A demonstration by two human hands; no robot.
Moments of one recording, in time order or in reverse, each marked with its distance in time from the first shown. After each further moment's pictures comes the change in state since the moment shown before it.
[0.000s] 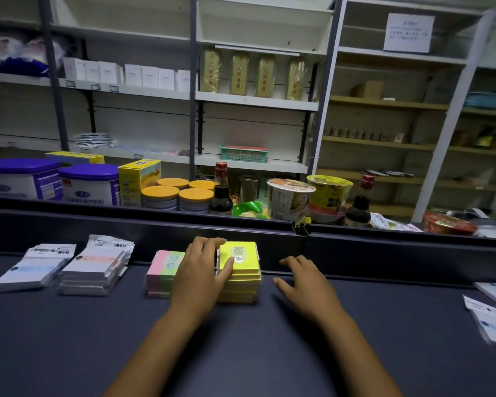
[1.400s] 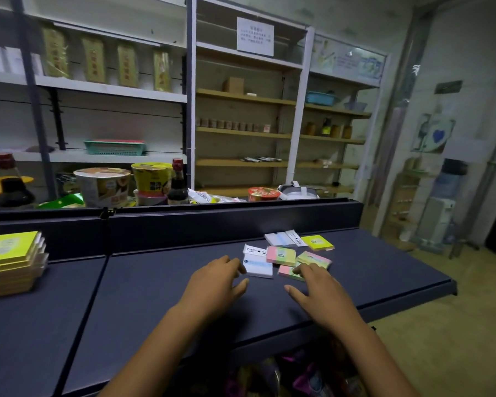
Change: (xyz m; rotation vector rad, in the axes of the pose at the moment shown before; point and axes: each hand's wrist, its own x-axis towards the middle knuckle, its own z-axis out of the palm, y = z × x) left_hand -0.099 0.374 0.170 -0.020 -0.517 0.367; right_hand -0.260 0.309 -0.218 -0.222 0.092 0.342
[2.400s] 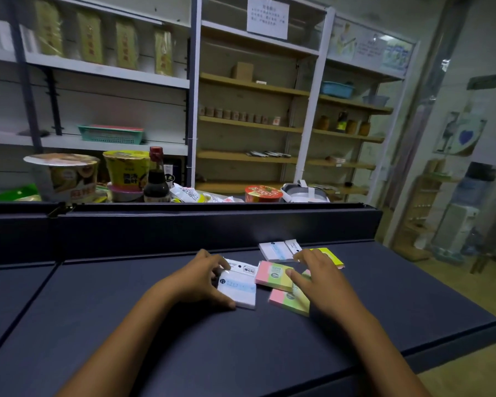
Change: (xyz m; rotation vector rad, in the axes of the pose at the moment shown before) left_hand 0.117 -0.065 0.066 -0.358 -0.351 -0.161; right_hand 0.120 0.071 0.029 0.164 0.028 -0.058
